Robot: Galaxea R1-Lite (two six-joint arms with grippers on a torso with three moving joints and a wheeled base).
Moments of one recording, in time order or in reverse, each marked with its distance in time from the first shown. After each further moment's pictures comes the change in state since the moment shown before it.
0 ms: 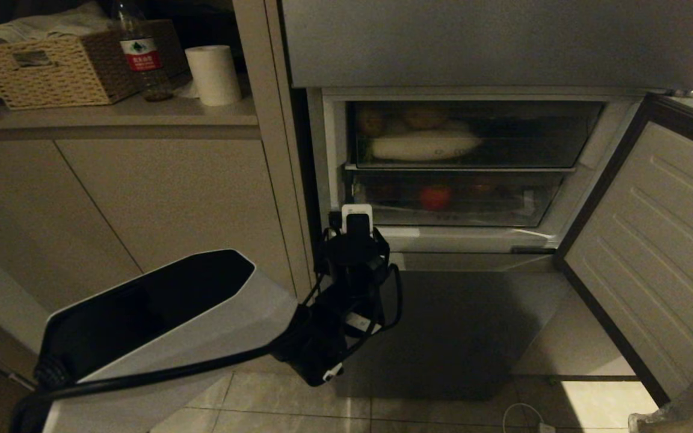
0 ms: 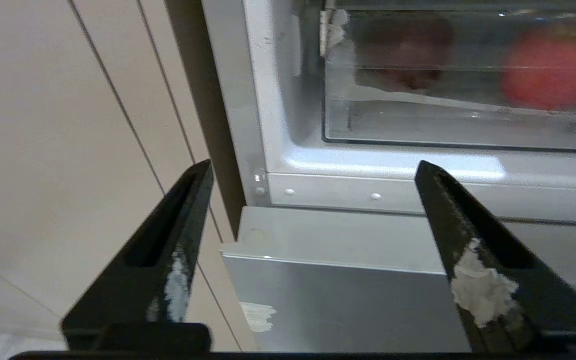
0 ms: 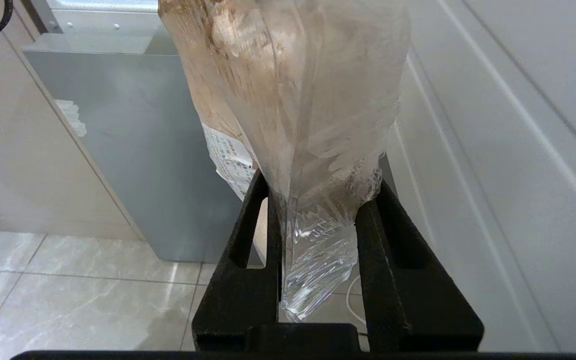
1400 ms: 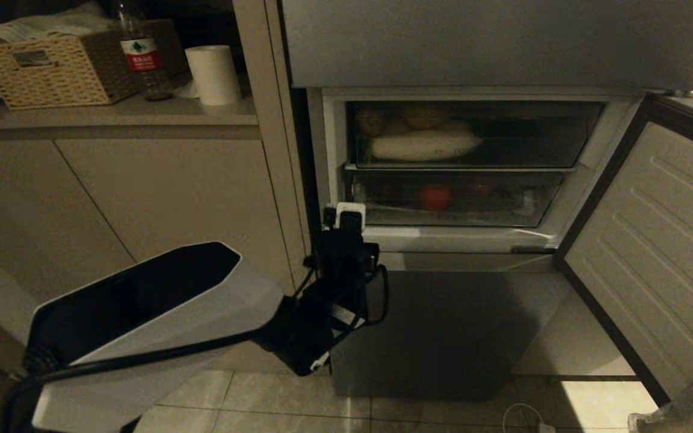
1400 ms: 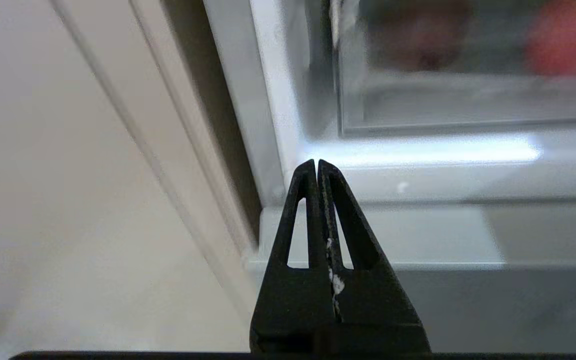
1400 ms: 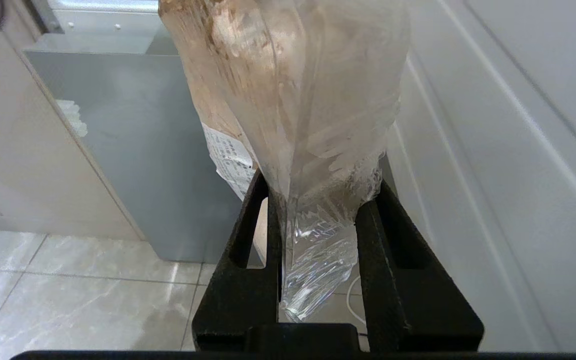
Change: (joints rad) left arm 0.054 -0.011 0.010 0.054 -0.051 0.045; right arm 0.000 0.000 -0.001 0.000 0.000 0.000
